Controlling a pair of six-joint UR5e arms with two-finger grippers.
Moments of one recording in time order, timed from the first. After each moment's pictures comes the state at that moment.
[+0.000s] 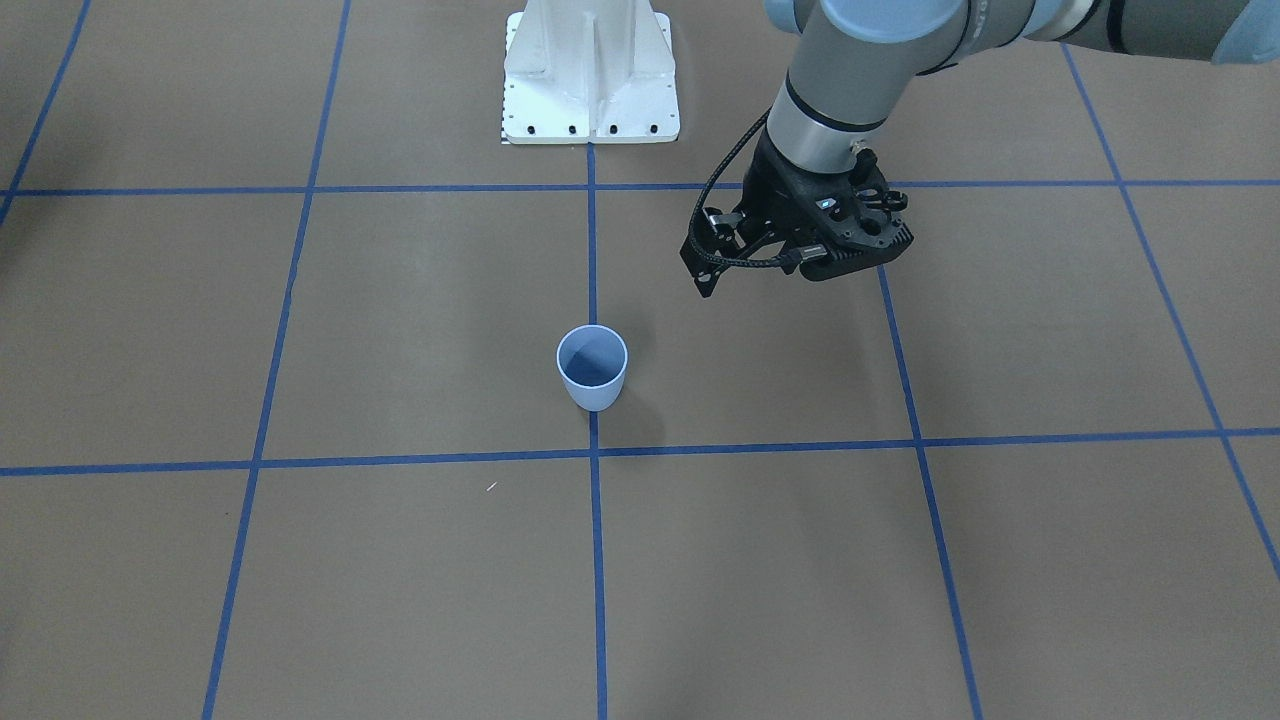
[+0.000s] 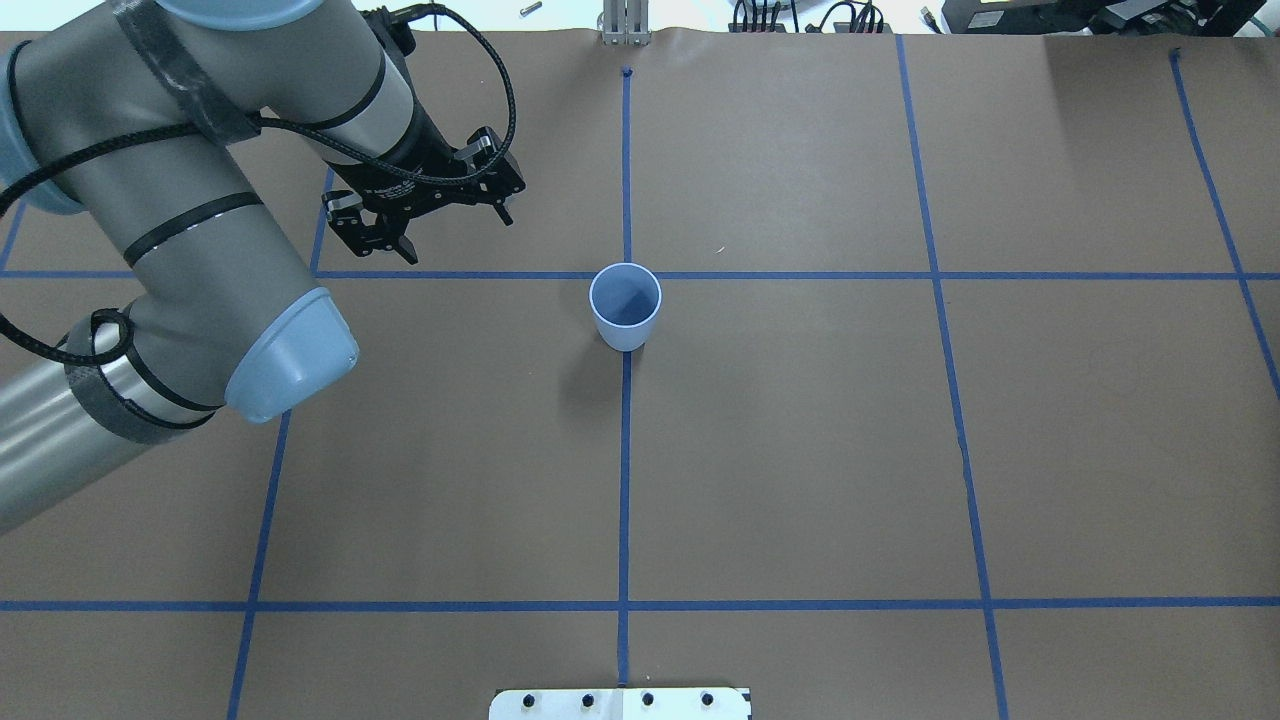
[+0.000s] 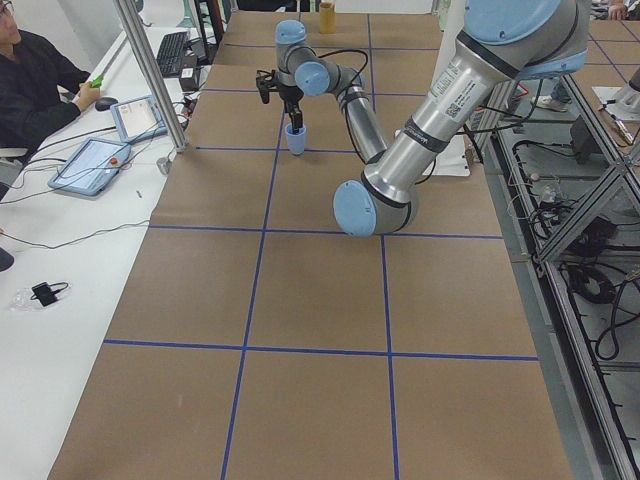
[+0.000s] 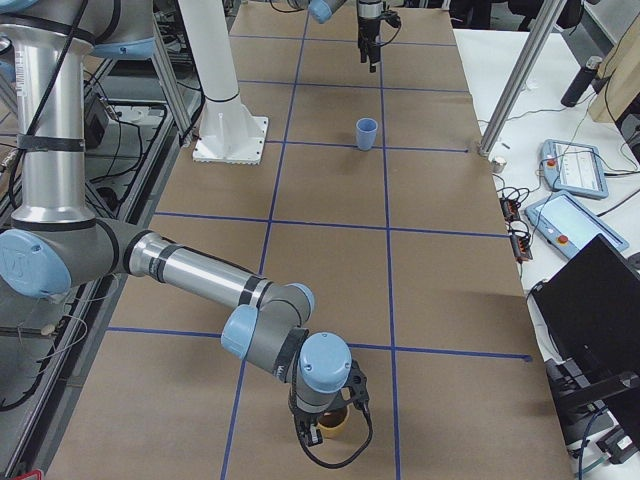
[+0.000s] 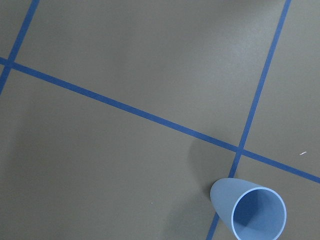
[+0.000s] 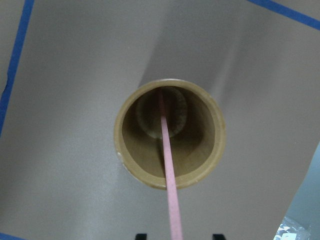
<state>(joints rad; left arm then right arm) -0.80 -2.29 -1.84 -1.40 -2.11 -1.40 1.79 -1.64 1.41 -1.66 2.18 -0.70</state>
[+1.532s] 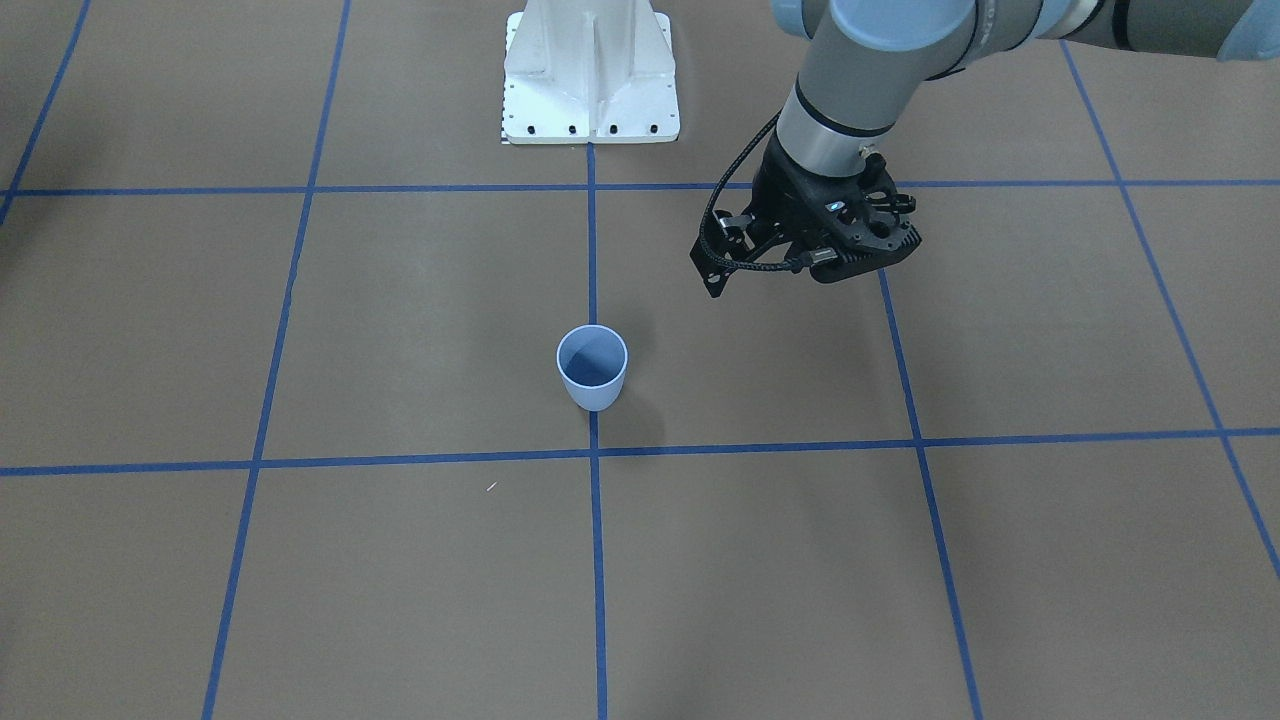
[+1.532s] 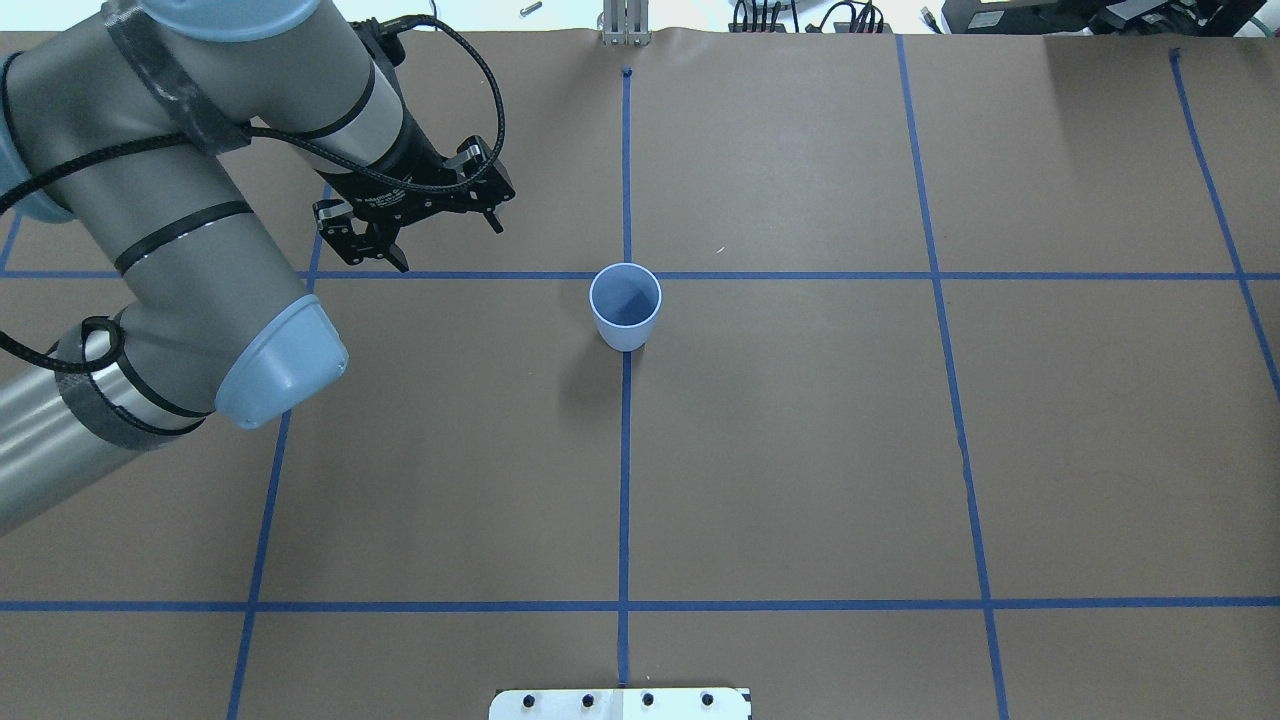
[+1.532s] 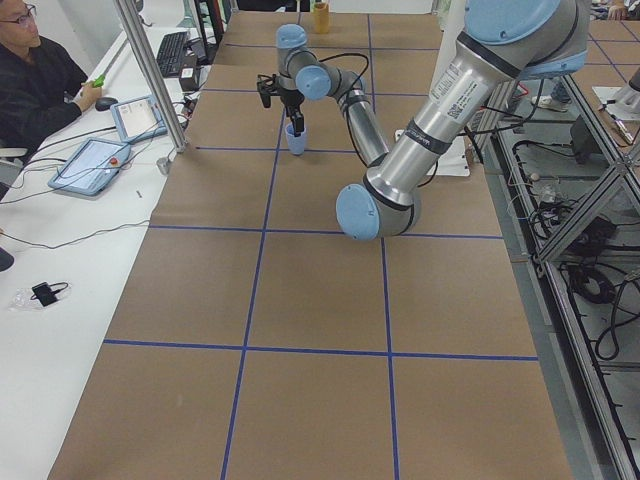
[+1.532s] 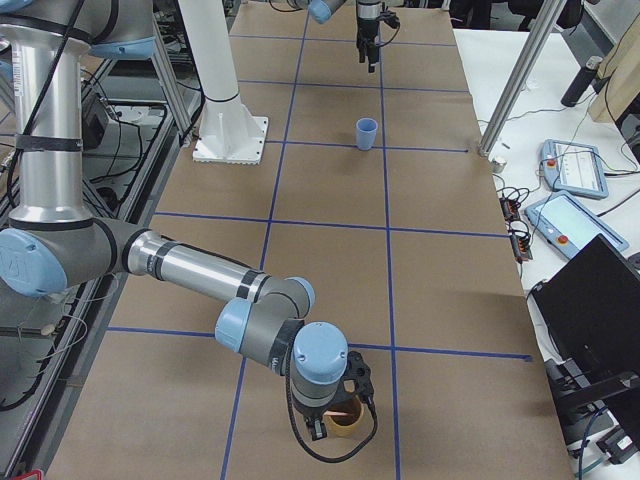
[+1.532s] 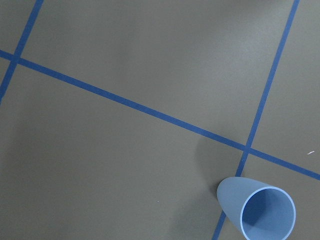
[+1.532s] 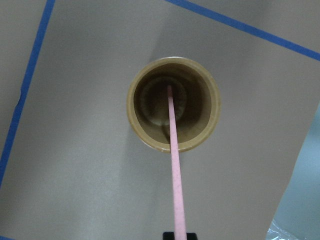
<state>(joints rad) -0.80 -2.27 -1.84 -1.40 -2.12 -1.41 1.84 -1.67 1.50 -1.68 2.19 -0.70</state>
